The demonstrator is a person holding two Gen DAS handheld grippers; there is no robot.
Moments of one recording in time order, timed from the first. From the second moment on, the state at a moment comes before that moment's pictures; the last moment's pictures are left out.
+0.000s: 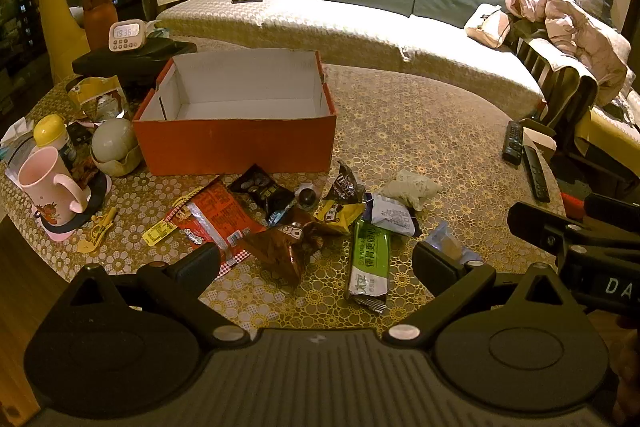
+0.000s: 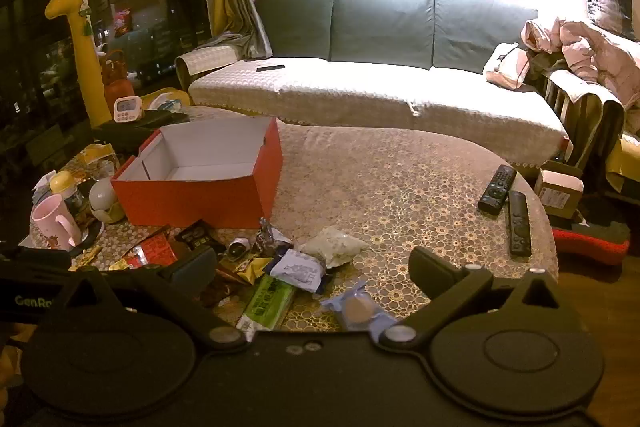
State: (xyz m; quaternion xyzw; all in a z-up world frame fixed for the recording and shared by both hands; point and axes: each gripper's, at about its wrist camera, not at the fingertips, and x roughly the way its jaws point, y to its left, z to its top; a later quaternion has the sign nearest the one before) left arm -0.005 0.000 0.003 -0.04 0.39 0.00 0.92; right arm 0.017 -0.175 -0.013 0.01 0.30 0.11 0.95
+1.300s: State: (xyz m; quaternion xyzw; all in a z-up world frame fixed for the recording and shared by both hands) left arm -0.004 -0.003 -0.002 -0.03 0.39 0.00 0.92; right arm 0.019 -0.176 -0.014 0.01 0.30 0.10 0.95
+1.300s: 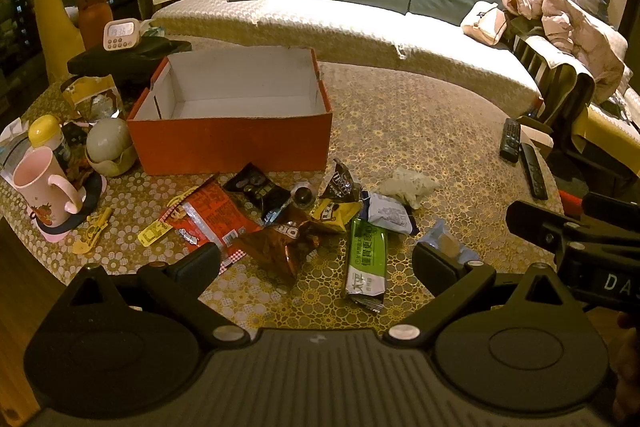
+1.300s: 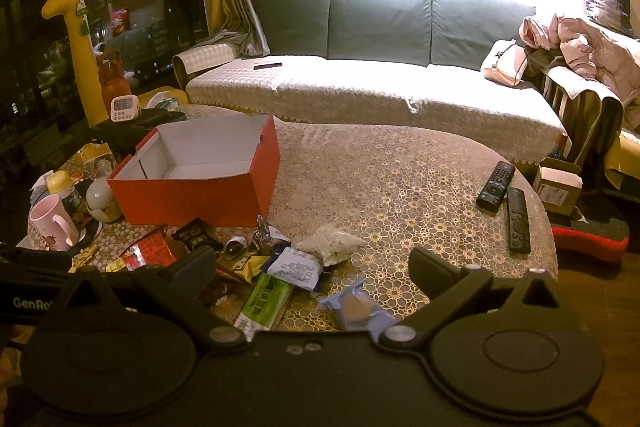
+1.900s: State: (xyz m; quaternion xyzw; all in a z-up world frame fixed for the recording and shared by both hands) left arm 0.000 -0.001 -0.004 -0.04 0.40 -0.01 0.92; right arm 0.021 -0.178 -0.016 0.01 0.30 0.11 0.95
